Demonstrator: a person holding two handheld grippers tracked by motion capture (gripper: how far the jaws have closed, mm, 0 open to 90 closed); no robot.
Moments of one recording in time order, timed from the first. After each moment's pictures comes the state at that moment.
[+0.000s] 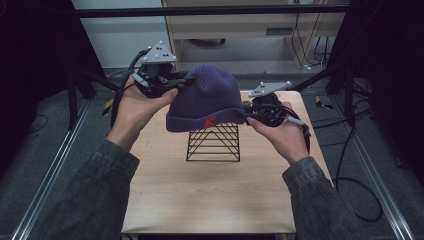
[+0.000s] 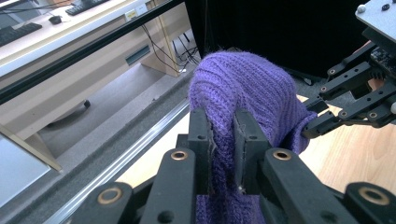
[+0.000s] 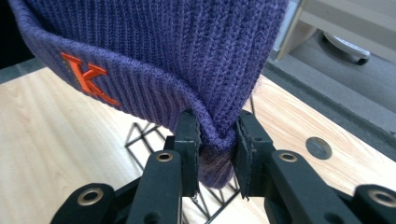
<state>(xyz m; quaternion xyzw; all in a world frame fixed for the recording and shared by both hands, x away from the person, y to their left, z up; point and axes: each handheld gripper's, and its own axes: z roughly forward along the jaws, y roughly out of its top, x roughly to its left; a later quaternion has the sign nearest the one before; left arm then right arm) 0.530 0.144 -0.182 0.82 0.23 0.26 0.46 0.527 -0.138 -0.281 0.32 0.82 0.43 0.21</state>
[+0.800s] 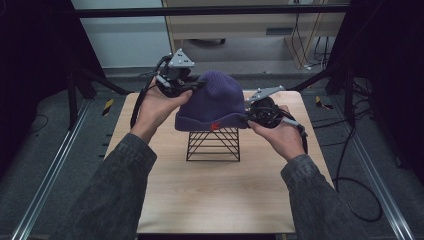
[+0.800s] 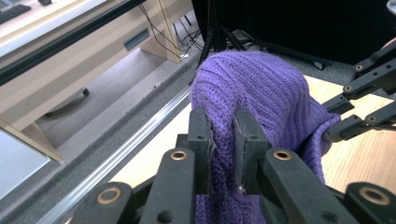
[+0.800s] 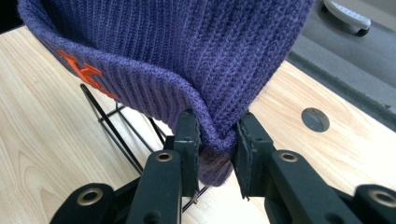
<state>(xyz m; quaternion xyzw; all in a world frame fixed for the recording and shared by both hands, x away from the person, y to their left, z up) 0.574 0.122 -0.224 0.83 0.24 0.26 0.43 0.552 -0.143 -0.318 0.33 0.84 0.38 0.20</state>
